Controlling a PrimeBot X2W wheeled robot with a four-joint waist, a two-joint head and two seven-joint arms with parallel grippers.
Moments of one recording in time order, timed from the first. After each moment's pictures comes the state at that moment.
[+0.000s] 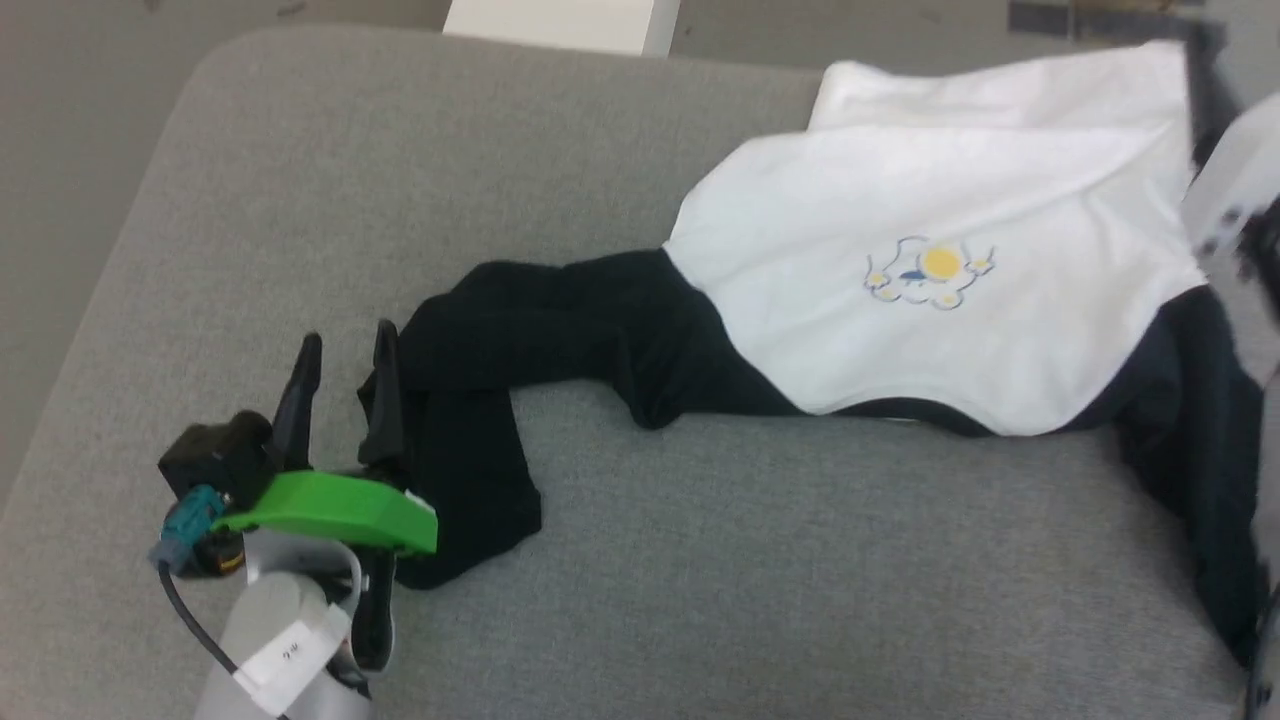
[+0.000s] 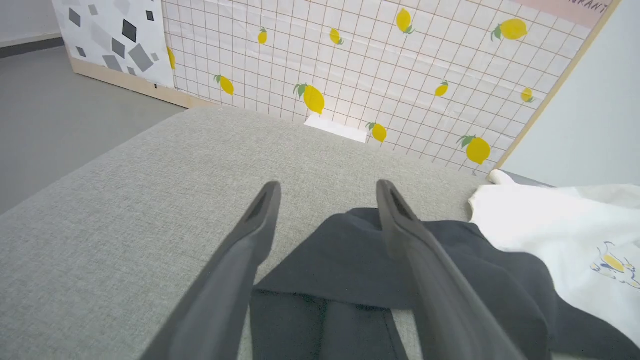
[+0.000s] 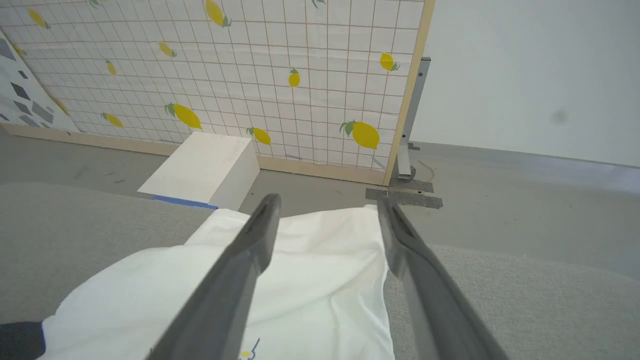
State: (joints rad) left arm -0.25 0.09 -0.03 0.20 -0.38 -0.06 -0.23; right arm -0.74 -0.21 -0.20 0.29 0.09 0.13 0.40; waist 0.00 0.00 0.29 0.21
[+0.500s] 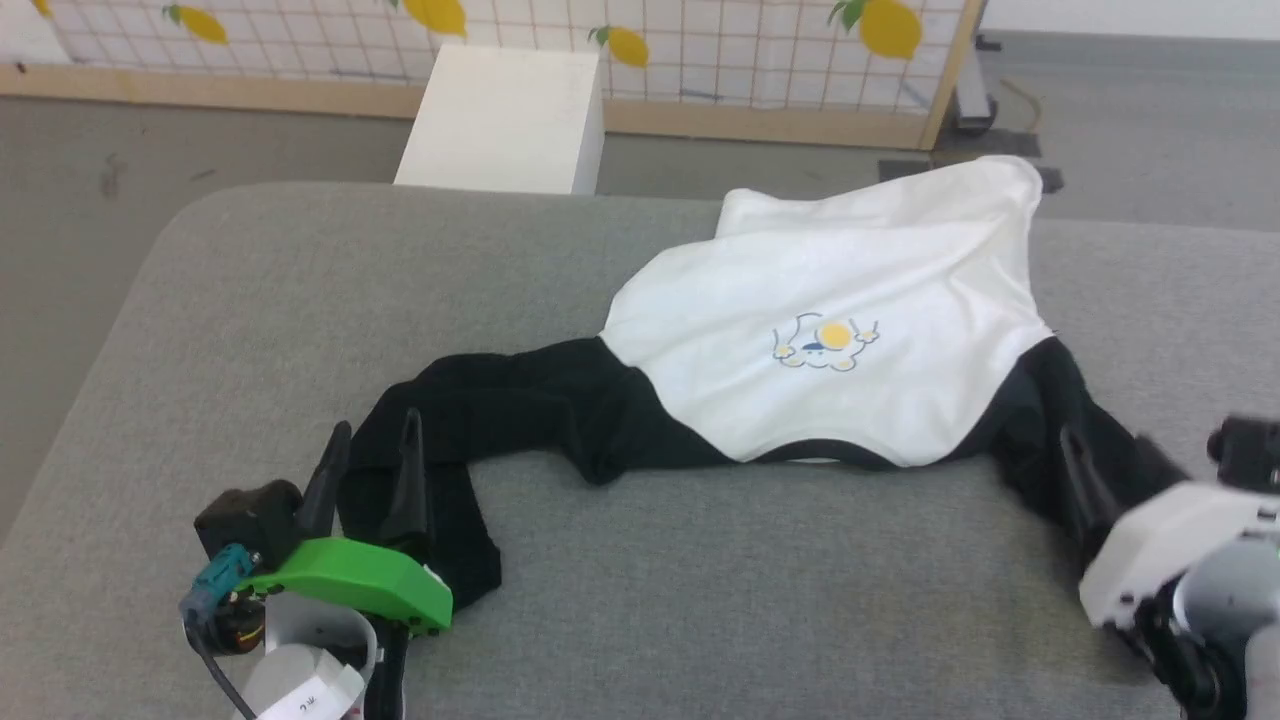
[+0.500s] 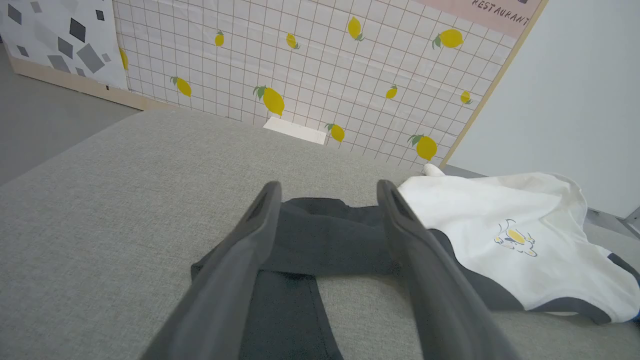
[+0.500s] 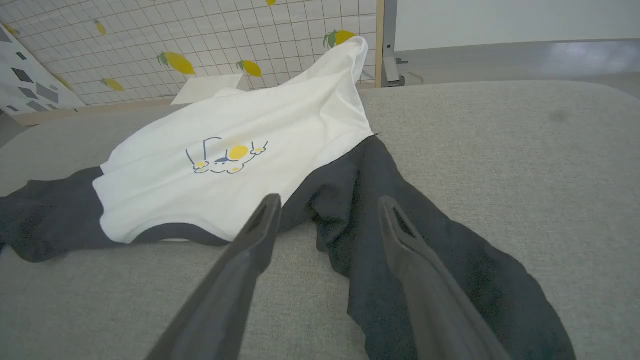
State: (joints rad) left arm -0.12 0.10 -0.05 0.17 -0.39 -0.04 -0.16; right arm -0.10 -0.07 -0.22 0.00 0.20 0.13 0.40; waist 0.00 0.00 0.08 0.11
